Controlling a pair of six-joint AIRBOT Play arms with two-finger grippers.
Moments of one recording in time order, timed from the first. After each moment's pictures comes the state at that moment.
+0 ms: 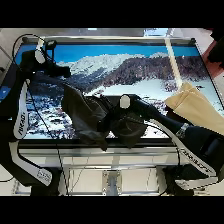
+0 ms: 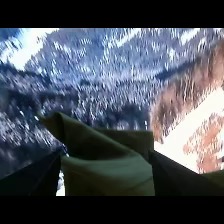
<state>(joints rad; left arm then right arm) -0.01 -1.75 1.86 1.41 -1.07 -1.42 0.69 -1.54 1.29 -0.95 1.11 1.25</state>
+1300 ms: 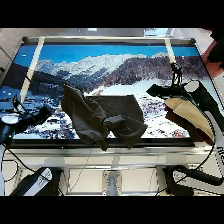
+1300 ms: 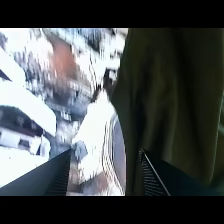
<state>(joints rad) 0.40 -1.01 0.53 0.79 -0.67 -1.20 -0.03 -1.29 1.06 -0.95 0.84 1.29</state>
